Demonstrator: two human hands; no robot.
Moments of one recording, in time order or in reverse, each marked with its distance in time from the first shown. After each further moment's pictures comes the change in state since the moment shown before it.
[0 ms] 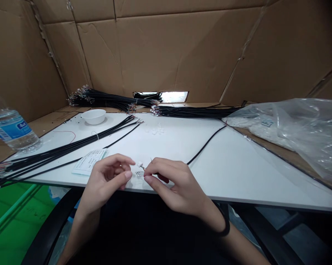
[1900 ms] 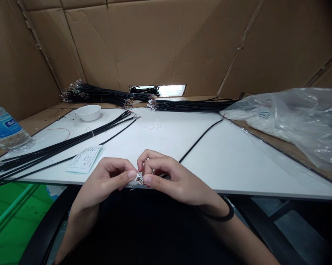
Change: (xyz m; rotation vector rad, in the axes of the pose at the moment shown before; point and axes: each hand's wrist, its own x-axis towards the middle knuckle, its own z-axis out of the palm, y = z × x) left_hand 0.008 0.006 0.001 0.175 -0.234 -0.130; right_hand 0.007 0.000 -0.014 0.460 -0.253 0.328
